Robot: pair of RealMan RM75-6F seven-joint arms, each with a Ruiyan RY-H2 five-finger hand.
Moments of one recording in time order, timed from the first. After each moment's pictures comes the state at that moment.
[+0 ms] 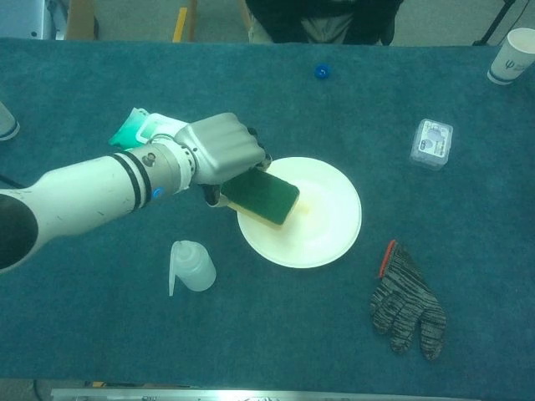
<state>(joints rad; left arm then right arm) -1.23 -1.53 0.03 -1.86 0.58 1.01 1.12 0.21 -1.20 0.15 -1.58 -1.36 1.35 -0.05</state>
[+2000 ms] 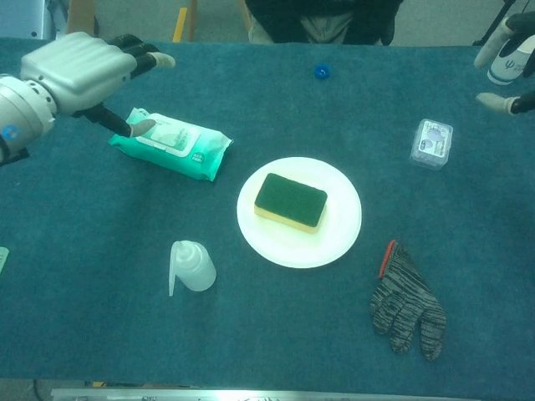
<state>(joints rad) -0.94 -1.22 0.11 -1.95 0.87 1.27 0.74 0.33 -1.18 0.20 -1.83 -1.35 1.25 -0.13</state>
